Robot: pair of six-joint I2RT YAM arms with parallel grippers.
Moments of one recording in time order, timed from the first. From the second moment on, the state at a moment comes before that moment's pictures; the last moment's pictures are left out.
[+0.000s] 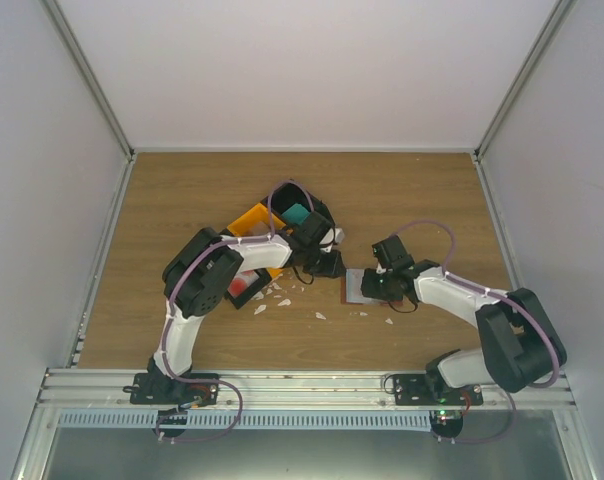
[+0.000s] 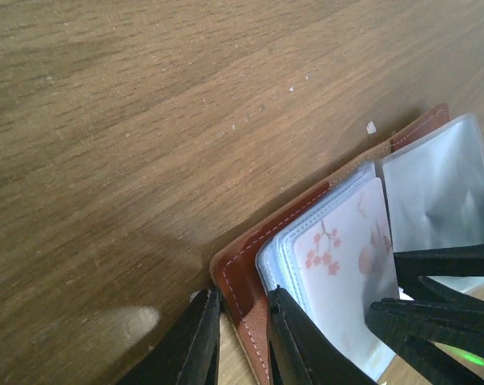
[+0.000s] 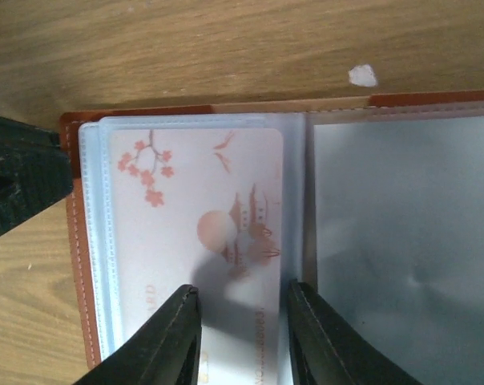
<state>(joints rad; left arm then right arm) -0.76 2.07 1.30 -0.19 0.42 -0.56 0.45 1.38 0.62 -0.38 -0.10 0.56</state>
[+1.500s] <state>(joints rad) -0.76 1.97 1.16 -0.06 0.54 -0.65 0.47 1.26 0.60 -0.40 -0.06 0.62</state>
